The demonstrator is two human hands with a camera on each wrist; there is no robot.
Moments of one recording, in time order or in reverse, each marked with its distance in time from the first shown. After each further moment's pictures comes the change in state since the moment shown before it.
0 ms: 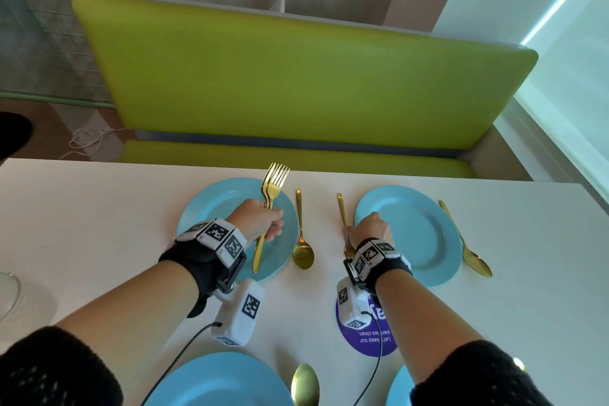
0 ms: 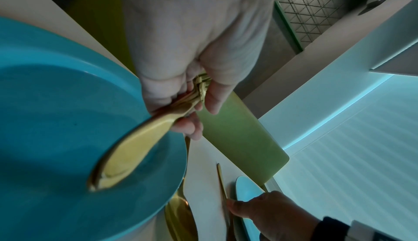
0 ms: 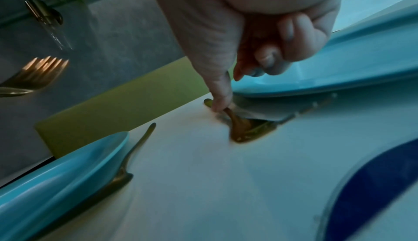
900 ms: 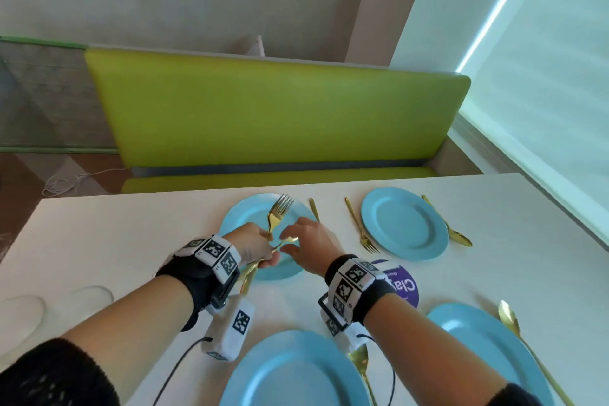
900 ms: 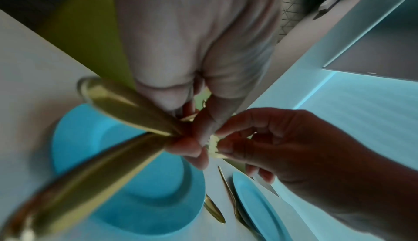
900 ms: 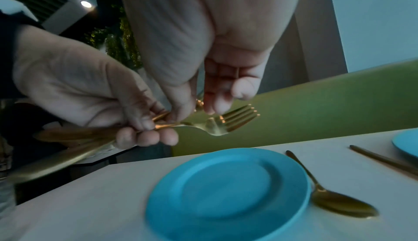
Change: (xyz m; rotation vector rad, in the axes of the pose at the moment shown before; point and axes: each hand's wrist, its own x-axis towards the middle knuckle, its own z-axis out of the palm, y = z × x) left_hand -0.063 -0.024 -0.089 0.422 -0.217 0.064; right_hand -0.192 -0.069 0.014 -0.250 -0.127 -0.821
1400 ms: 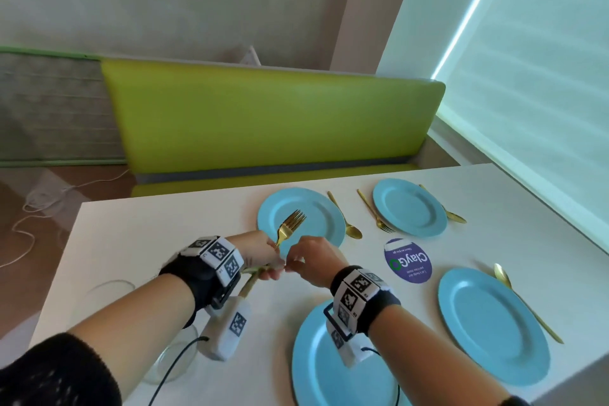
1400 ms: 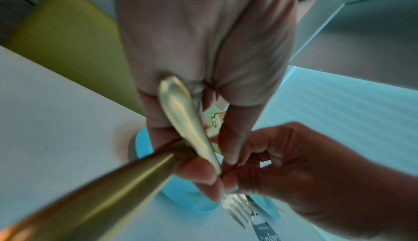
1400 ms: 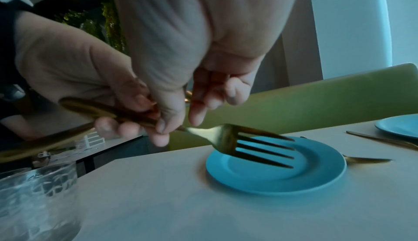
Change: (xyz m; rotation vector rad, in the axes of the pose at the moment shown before) left_hand -0.062 -0.061 -0.071 0.111 -0.258 0.056; right_hand -0.042 -0.105 0.041 -0.080 -0.077 0.105
